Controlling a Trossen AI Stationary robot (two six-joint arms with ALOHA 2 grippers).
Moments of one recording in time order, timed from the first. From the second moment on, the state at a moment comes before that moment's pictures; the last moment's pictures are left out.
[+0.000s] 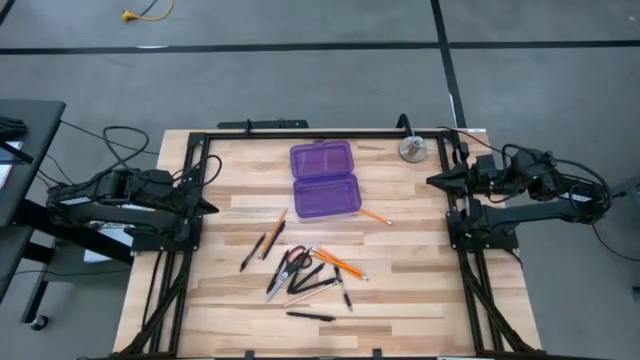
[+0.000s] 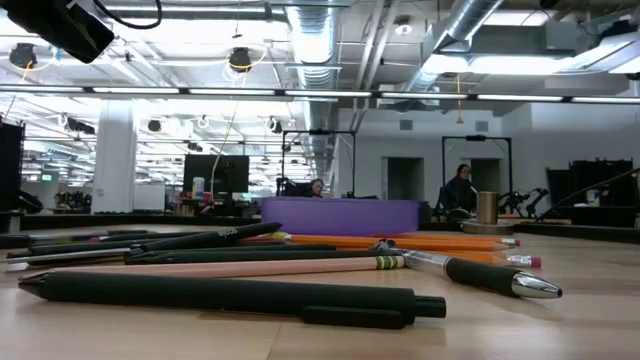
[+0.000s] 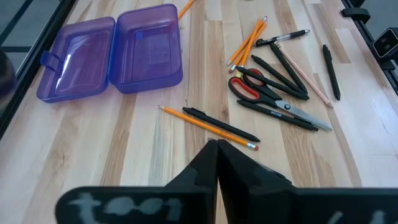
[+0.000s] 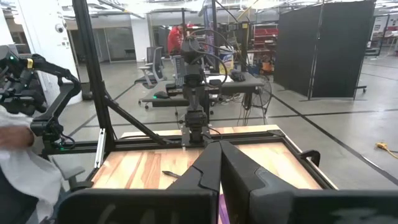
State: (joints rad) left arm 0.00 0.39 0.78 -1.04 -0.01 0.00; right arm 0.00 0.39 0.78 -0.40 0.00 0.00
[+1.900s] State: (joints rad) left arm 0.00 0.81 0.78 -0.50 -0.02 0.18; right arm -0.20 1.09 0.96 -0.91 0.14 0.16
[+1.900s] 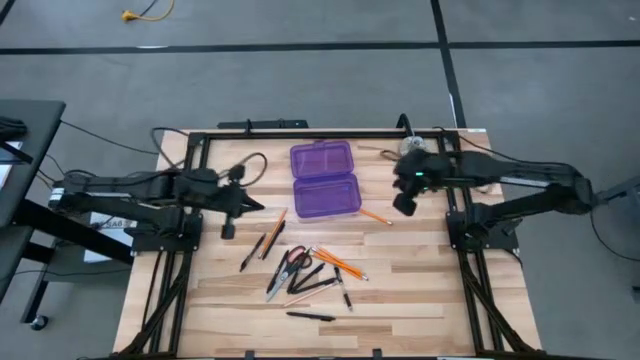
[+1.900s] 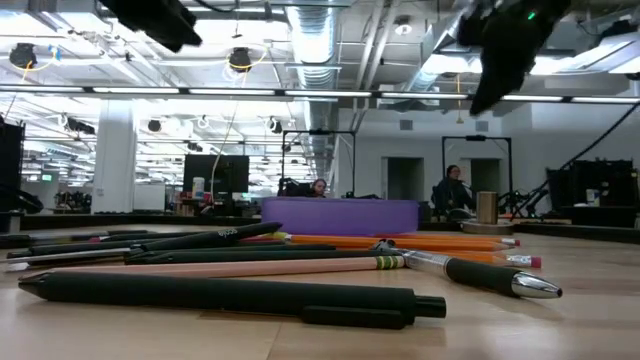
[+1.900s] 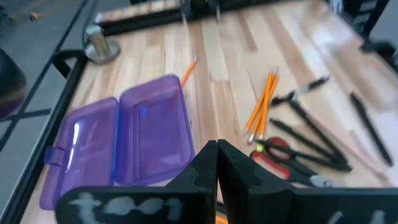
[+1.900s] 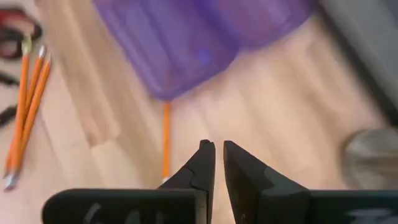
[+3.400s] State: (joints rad) left arm 0.00 0.86 0.78 -0.40 -0.02 0.13; right arm -0.09 1.67 0.91 -0.85 -0.06 0.26
